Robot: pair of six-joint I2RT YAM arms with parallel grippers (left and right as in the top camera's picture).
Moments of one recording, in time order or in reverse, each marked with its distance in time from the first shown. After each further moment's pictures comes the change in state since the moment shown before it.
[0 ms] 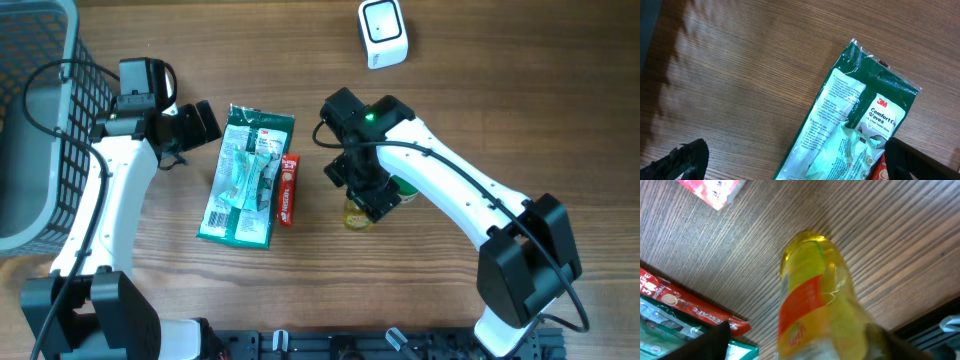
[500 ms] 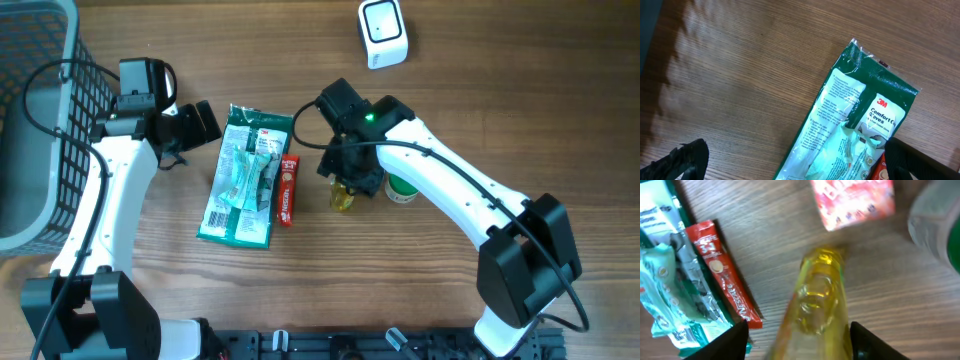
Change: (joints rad) left arm 0.000 0.000 0.000 0.000 0.000 0.000; right arm 0.000 0.000 -0.002 0.200 0.031 -0.486
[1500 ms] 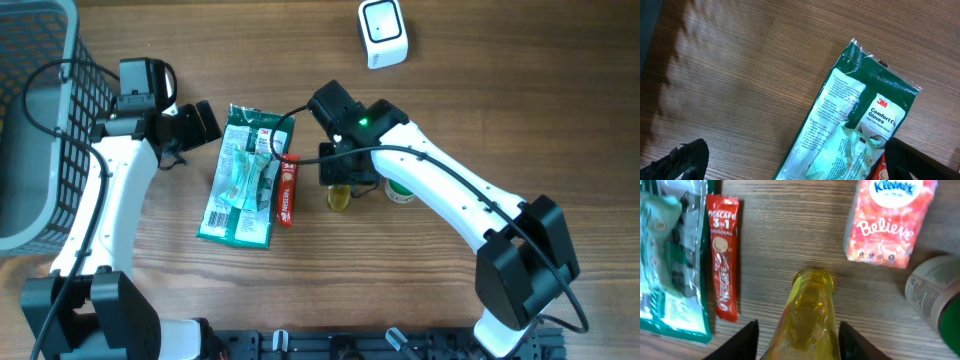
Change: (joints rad) left arm 0.000 0.000 0.000 0.000 0.000 0.000; right arm 0.028 0.000 0.000 0.037 0.061 -0.406
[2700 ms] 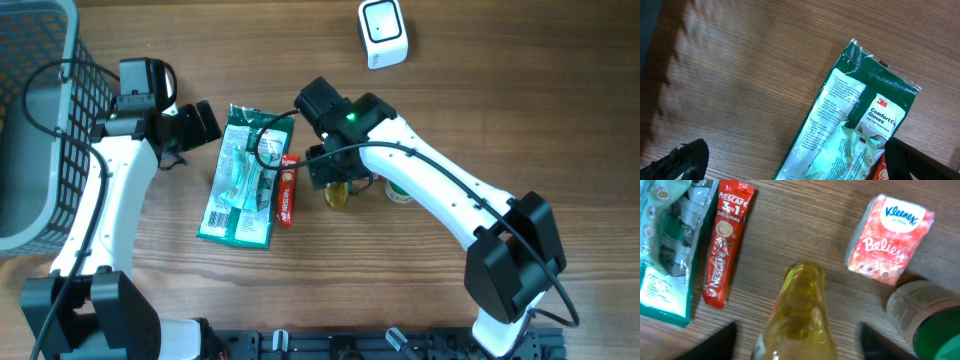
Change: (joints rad) left arm 0.000 0.000 0.000 0.000 0.000 0.000; right arm 0.032 0.049 0.105 -0.092 0.053 -0.186
